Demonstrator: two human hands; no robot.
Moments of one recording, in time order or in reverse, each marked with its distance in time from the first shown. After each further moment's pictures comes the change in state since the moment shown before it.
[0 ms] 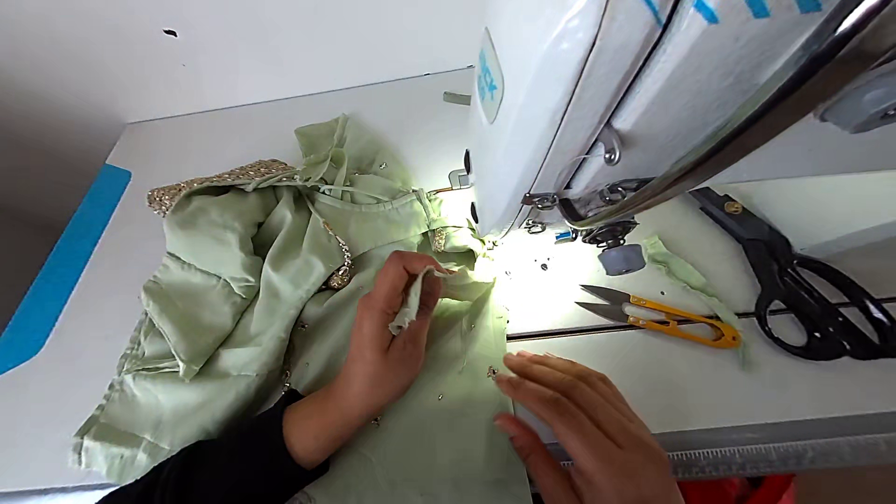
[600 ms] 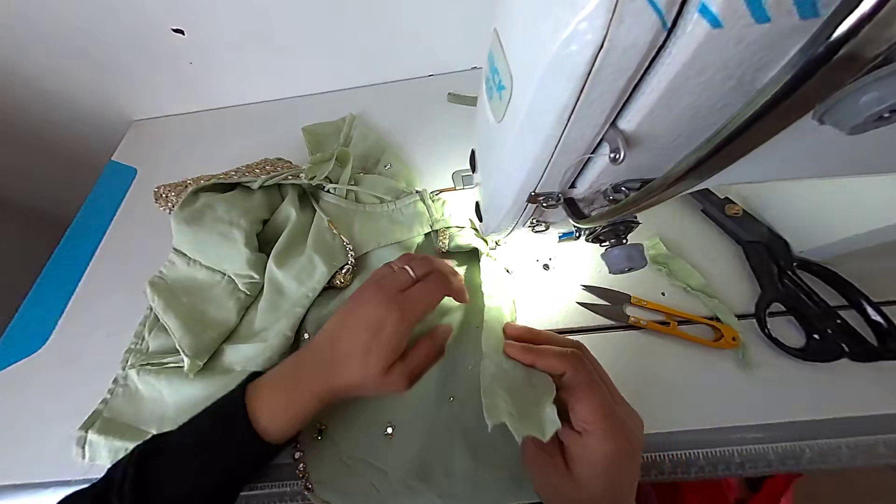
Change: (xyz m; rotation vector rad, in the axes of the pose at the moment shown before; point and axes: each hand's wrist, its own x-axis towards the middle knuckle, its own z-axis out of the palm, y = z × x) left_hand 0.017 -0.007 -0.033 0.418 -0.453 0.341; right_hand 0.015 -0.008 0.031 0.324 0.308 0.159
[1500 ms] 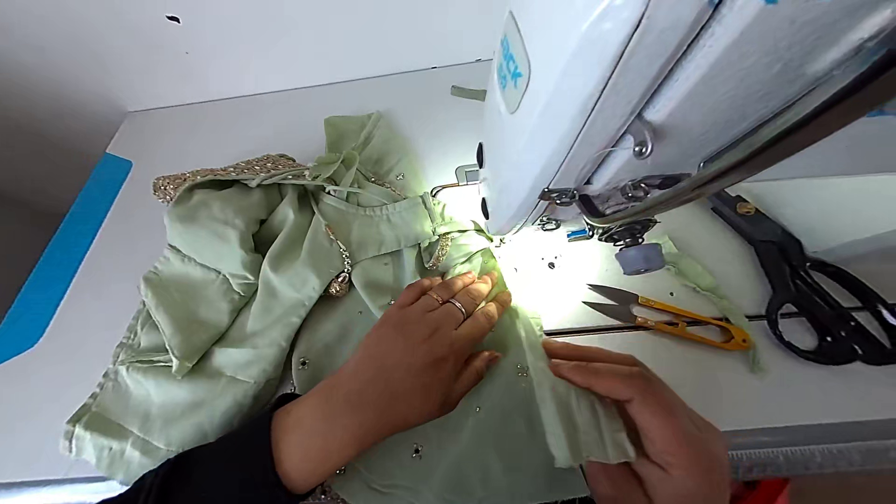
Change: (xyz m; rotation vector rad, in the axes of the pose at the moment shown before) left_hand 0.007 0.030 0.028 0.291 -0.146 -0.032; right_hand 0.004 0.008 -0.046 -0.017 -0.168 -0.045
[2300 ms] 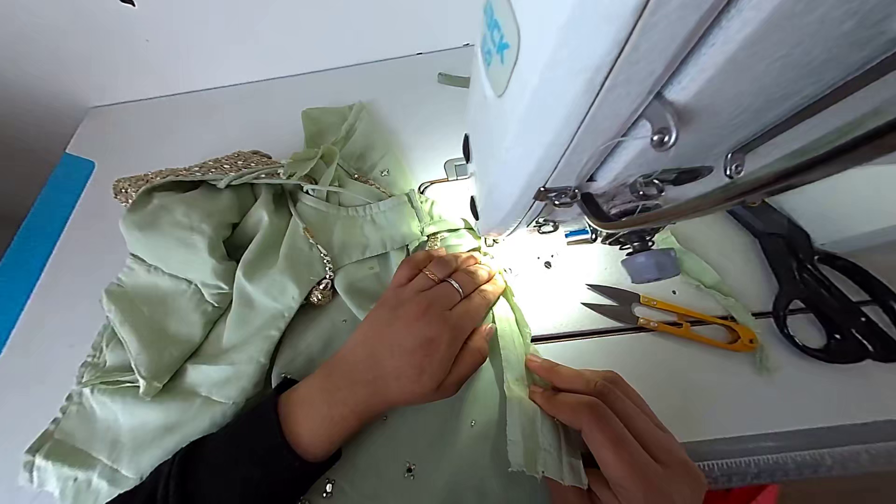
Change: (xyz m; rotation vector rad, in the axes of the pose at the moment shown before) left_hand 0.016 -0.017 0.008 -0.097 0.124 0.058; right_hand -0.011 0.006 0.011 -0.280 -0.026 -0.108
